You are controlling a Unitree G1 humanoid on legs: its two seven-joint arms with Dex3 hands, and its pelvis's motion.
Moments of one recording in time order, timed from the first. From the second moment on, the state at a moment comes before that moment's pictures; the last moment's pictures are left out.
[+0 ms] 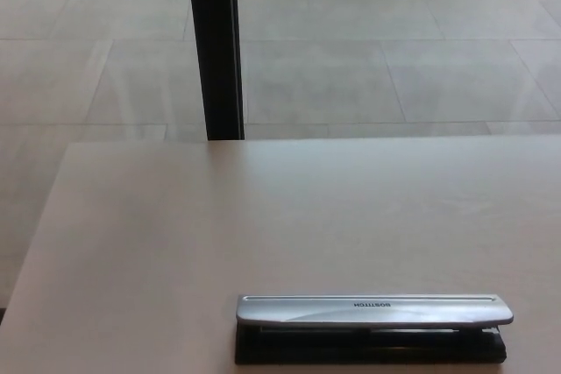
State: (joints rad) left_arm 0.02 0.44 0.80 0.42 -0.33 0.00 -0.02; right_arm -0.23 -0.36 -0.66 0.55 0.20 -0.32 -0.20
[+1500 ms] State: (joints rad) left_arm -0.01 -0.05 -0.36 -0.54 -0.36 0.30 0.31; right_arm 0.11 -0.18 0.01 -0.32 0.34 0.00 0.02
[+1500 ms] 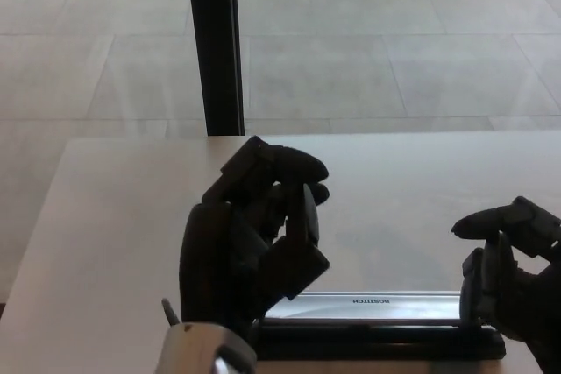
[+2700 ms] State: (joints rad) left_arm 0.05 -0.04 -0.42 -0.16 -0.28 0.11 0.38; right_arm 0.03 -0.06 0.04 -0.20 0.27 0.06 0.06
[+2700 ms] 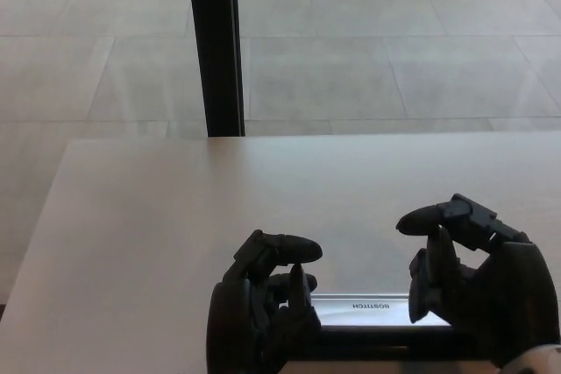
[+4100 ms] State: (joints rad) left_arm 0.06 -0.04 -0.42 0.18 -0.15 -0.33 0.47; right_arm -0.05 0.08 -0.04 0.40 0.16 -0.53 0.01
